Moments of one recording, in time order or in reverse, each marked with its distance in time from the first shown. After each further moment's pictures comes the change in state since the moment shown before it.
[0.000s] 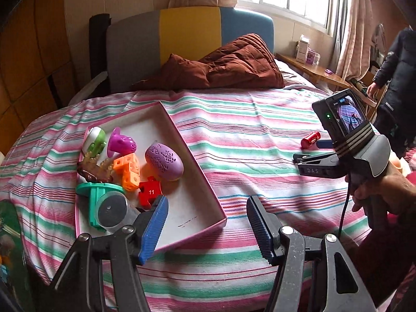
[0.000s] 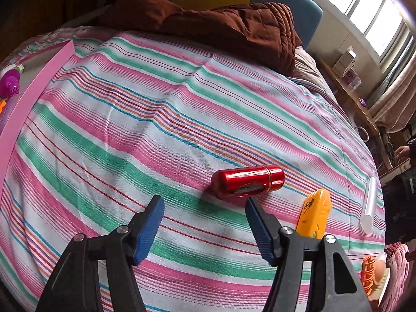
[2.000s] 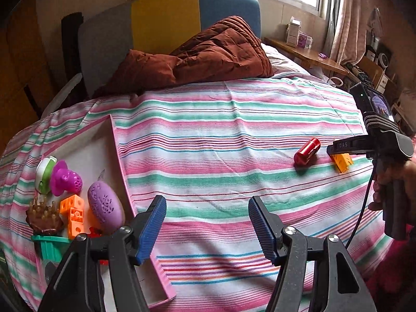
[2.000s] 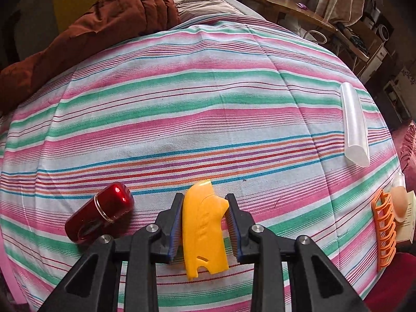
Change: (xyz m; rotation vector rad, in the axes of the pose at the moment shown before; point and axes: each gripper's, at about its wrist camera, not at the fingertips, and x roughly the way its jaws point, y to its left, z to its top) left arm 0.084 -0.061 0.061 0.067 0.080 -0.037; right arm 0.042 -0.141 -0.006 0.530 0.193 -0.004
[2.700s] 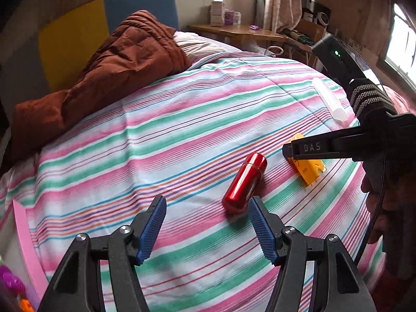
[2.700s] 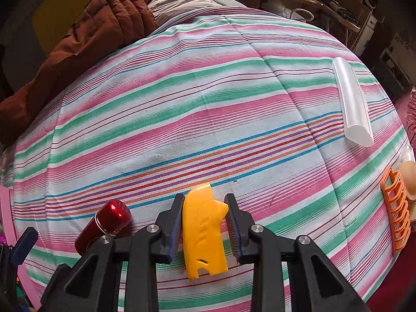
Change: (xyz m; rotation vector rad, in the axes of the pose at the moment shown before) left arm 0.084 -0.108 0.055 0.334 0.025 -0.244; right arm 0.007 -0.035 0.014 0.145 0.032 0.064
